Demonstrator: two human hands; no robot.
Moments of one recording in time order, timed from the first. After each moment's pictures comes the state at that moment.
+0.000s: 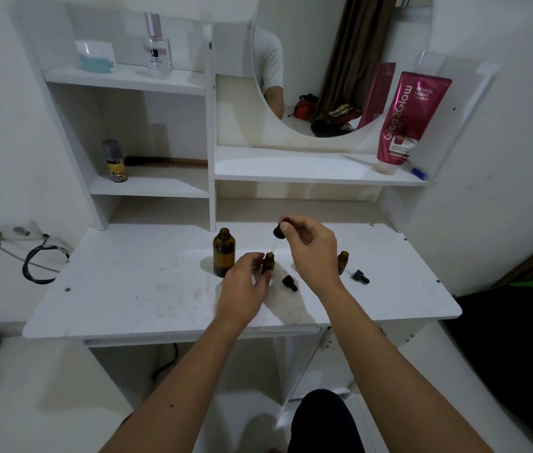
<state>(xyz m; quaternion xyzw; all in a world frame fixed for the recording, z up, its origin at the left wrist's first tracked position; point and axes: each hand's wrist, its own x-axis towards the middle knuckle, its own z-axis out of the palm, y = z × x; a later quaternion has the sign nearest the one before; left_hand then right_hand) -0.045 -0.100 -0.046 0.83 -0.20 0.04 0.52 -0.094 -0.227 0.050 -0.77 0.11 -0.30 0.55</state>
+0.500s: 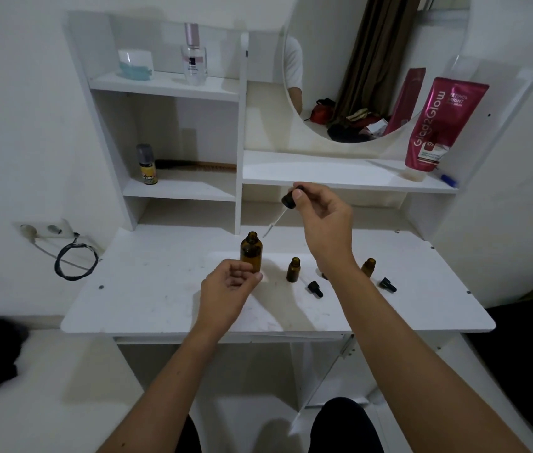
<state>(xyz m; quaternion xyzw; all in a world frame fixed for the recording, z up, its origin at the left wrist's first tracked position) -0.043 -0.020 -0.030 0.73 -0.10 -0.01 0.67 -0.064 -0.194 0.096 -0.70 0.05 -0.34 0.63</state>
